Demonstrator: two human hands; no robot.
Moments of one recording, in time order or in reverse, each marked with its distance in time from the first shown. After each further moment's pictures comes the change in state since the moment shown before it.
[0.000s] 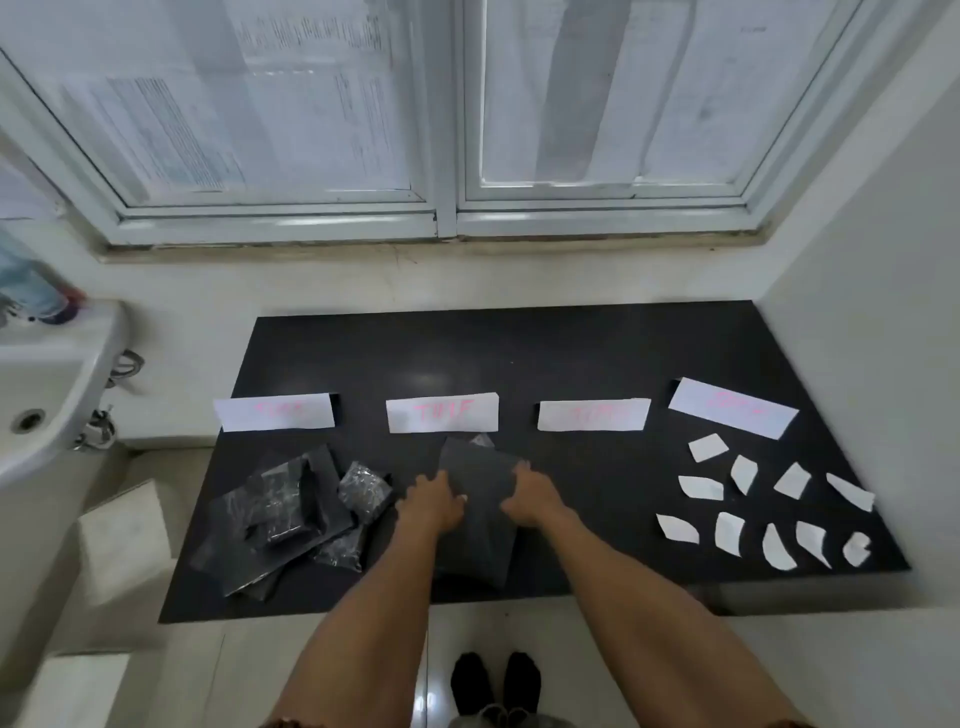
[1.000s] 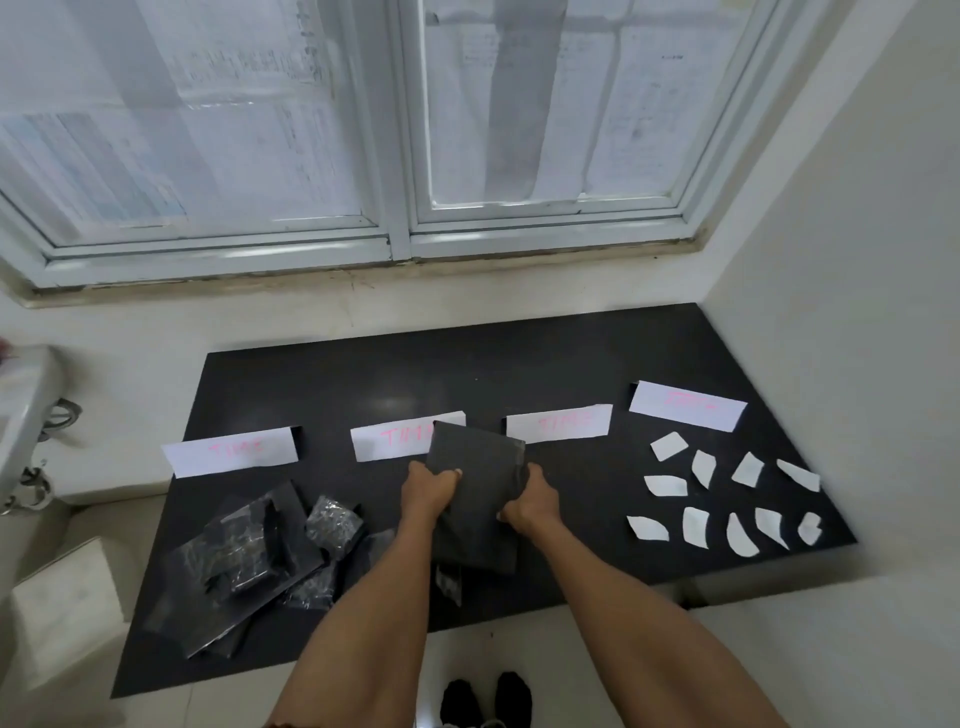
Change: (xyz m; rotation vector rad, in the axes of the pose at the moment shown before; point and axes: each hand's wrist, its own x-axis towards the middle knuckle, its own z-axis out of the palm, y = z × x) left_hand 0.016 0.045 -0.018 -0.803 0.110 -0.100; right_hand -0.011 0.015 -0.020 0.467 0.261 0.201
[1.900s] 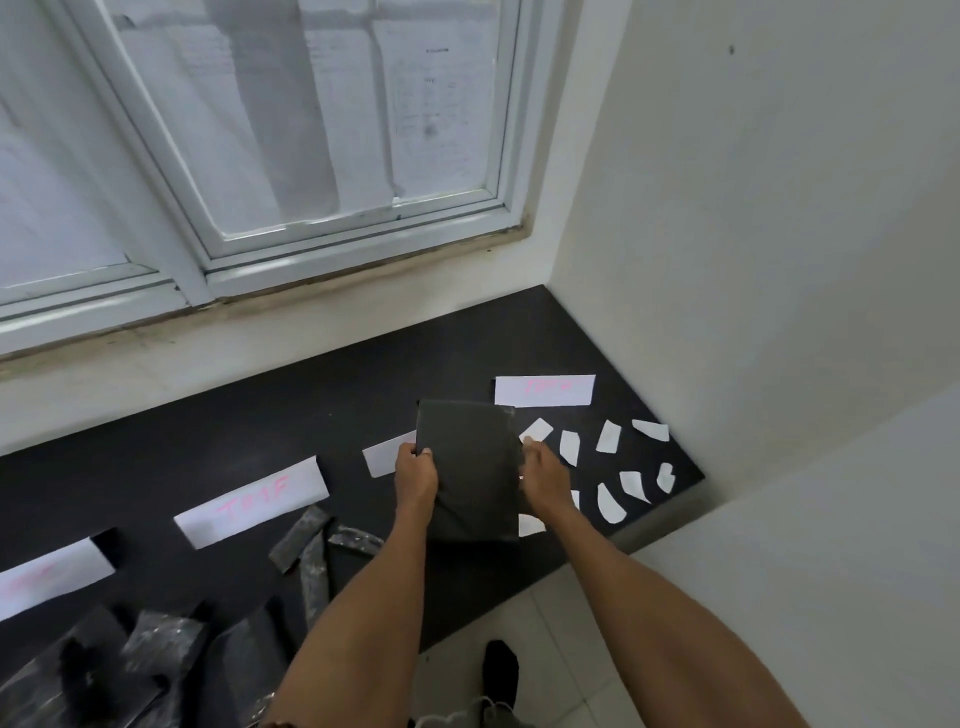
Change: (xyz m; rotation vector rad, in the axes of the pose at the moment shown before) left_hand -0.021 0.095 0.181 -0.169 -0.166 0.165; right_hand 0.049 0.098 -0.169 0.332 0.355 -0.010
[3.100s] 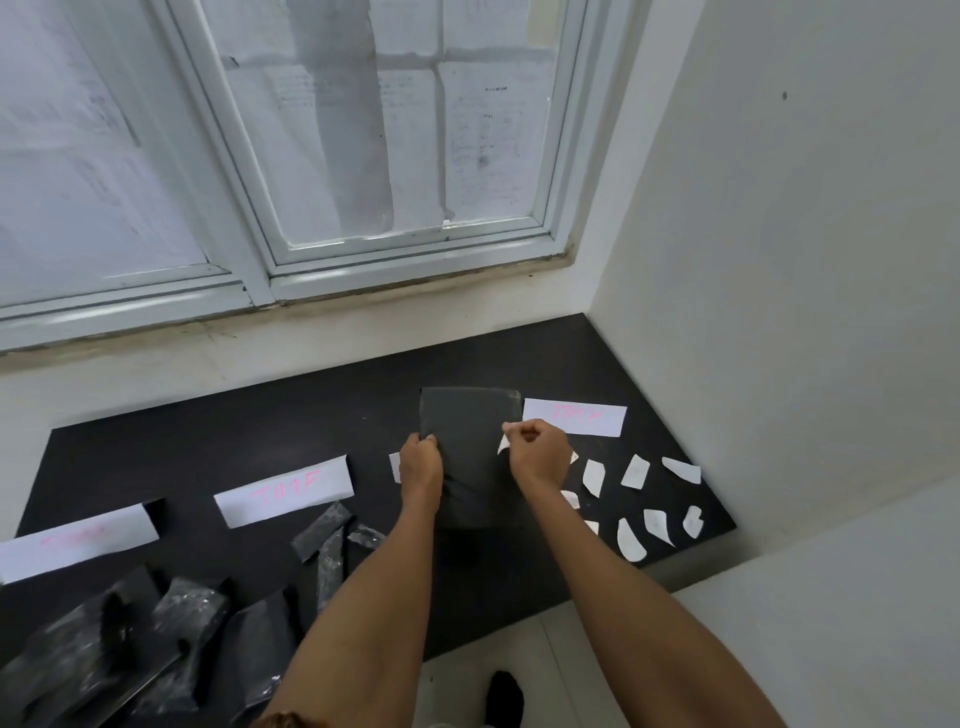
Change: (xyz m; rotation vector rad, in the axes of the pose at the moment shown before) left_hand -0.010 0.035 -0.012 -0.068 0.146 0.050; right_hand -0.008 -0.077 0.005 0.100 0.201 -0.194
